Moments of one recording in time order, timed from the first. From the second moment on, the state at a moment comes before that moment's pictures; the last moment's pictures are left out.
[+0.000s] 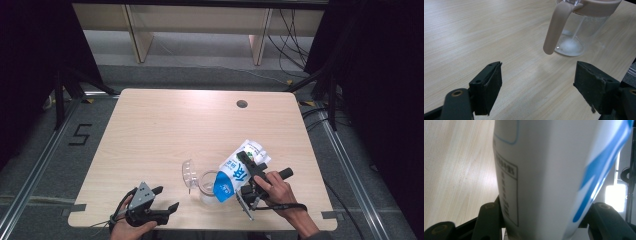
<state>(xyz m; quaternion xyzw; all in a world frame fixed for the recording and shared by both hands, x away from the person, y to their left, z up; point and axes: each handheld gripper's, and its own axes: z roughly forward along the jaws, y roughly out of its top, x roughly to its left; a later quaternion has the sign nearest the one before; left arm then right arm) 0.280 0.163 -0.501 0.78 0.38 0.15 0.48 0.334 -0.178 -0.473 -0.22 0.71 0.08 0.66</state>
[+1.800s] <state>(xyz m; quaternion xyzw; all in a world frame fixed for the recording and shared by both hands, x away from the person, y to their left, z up) 0.280 0.163 -0.502 0.78 0.38 0.15 0.48 0.328 -0.180 -0.477 -0.20 0.72 0.06 0.66</state>
